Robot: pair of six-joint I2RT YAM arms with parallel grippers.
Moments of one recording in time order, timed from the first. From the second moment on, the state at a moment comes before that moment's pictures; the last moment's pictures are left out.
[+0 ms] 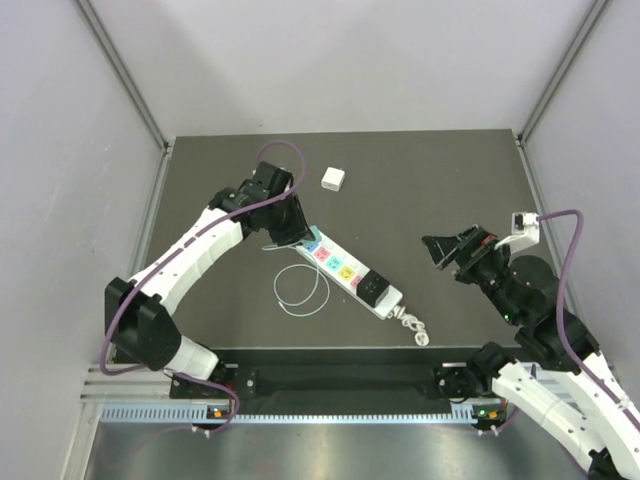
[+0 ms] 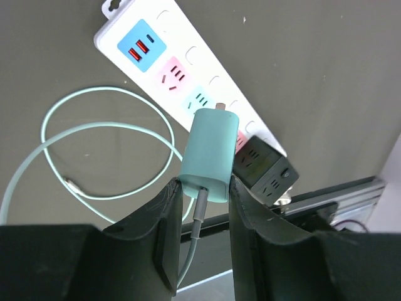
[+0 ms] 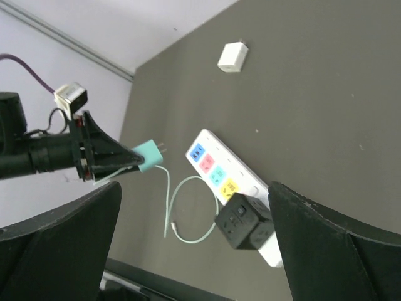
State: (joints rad) left arm -0.52 1.46 1.33 -0.82 0.13 -0.77; right arm 0.61 0.43 0.77 -0.49 0.25 0.81
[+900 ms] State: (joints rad) left arm -0.46 1.73 1.47 -1.07 0.07 -1.26; right arm 0.61 0.56 0.83 -0.73 0.35 0.89
